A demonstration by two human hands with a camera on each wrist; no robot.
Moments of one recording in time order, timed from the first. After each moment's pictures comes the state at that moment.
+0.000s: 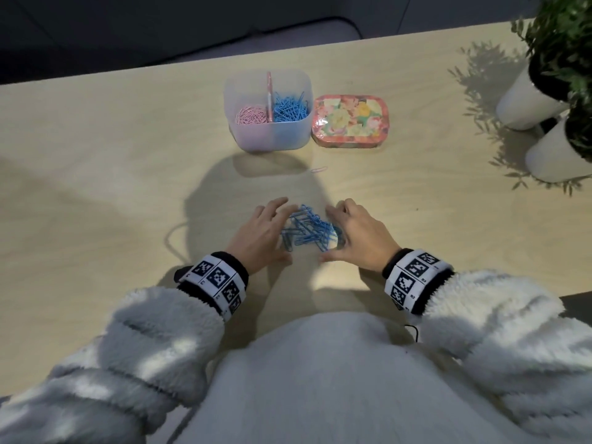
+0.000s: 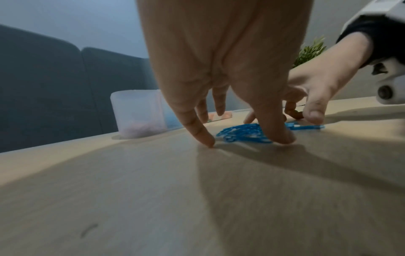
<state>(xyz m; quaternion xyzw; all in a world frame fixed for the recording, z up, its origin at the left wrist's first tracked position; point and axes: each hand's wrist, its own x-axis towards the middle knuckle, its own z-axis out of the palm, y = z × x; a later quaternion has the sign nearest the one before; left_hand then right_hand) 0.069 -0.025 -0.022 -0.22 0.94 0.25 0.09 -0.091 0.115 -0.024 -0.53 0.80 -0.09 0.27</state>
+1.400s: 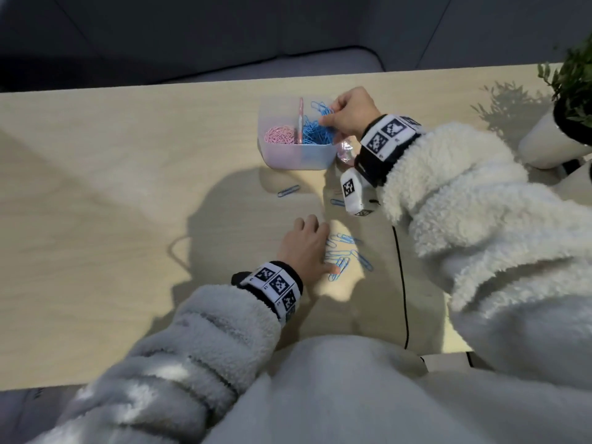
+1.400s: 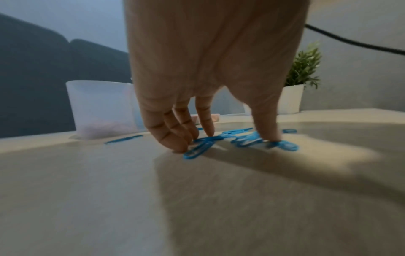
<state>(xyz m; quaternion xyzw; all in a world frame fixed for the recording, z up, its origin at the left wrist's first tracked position) 0.032 -0.004 -0.026 -0.27 0.94 0.20 0.11 -0.164 -0.080 0.063 -0.30 0.83 -0.35 0.32</state>
